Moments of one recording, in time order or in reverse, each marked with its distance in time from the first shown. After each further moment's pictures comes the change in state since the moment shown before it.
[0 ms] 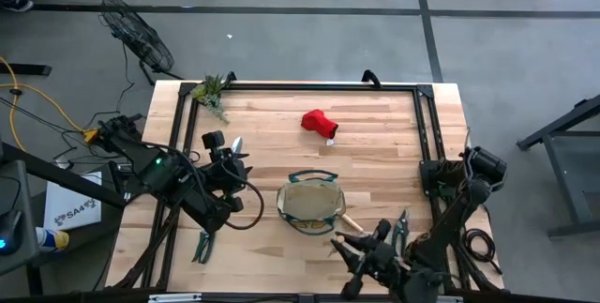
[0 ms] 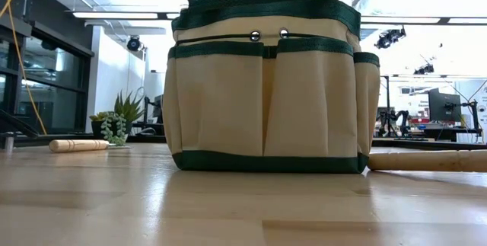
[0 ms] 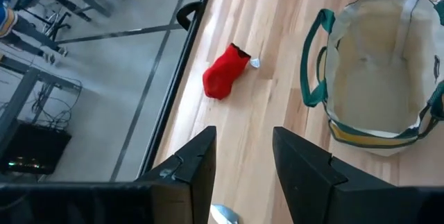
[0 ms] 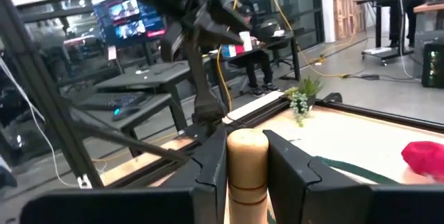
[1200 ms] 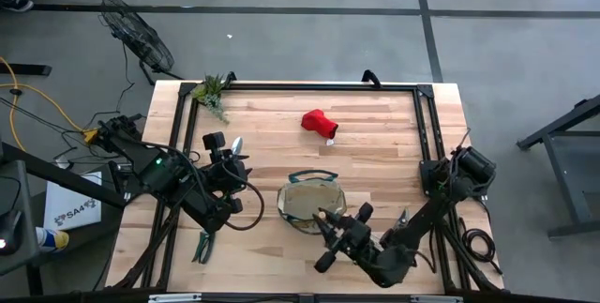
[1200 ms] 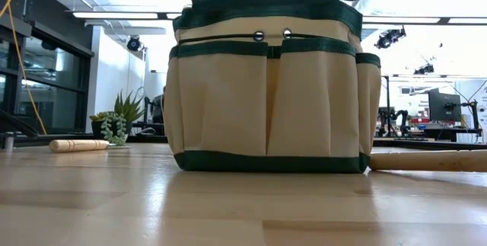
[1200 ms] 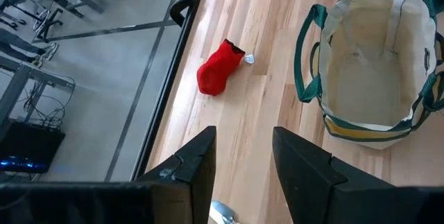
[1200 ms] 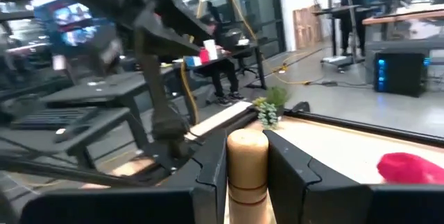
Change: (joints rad) left arm 0.000 0.001 0.000 0.000 0.027 0.000; right arm -0.145 0.054 0.000 0.220 -0.020 -0.172
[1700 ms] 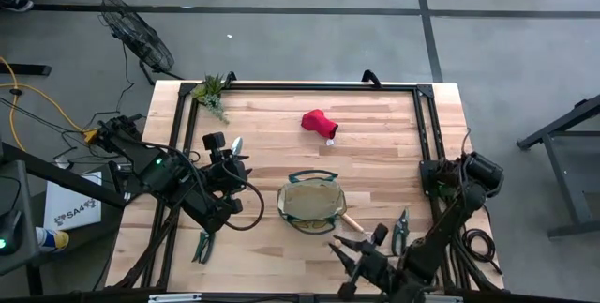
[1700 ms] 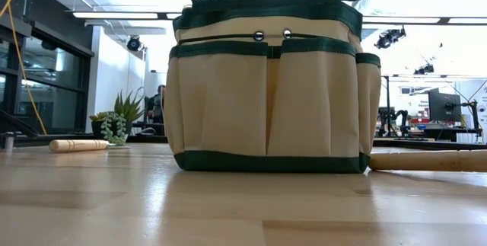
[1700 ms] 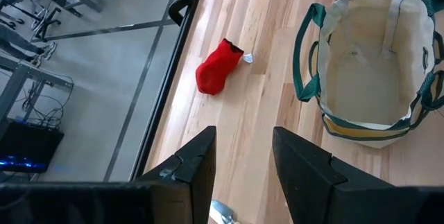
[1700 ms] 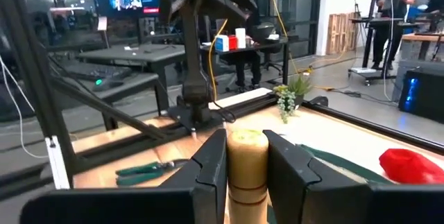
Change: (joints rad) left arm 0.000 0.000 0.000 0.000 0.006 0.000; right arm 0.145 -0.001 0.000 -0.412 0.045 0.247
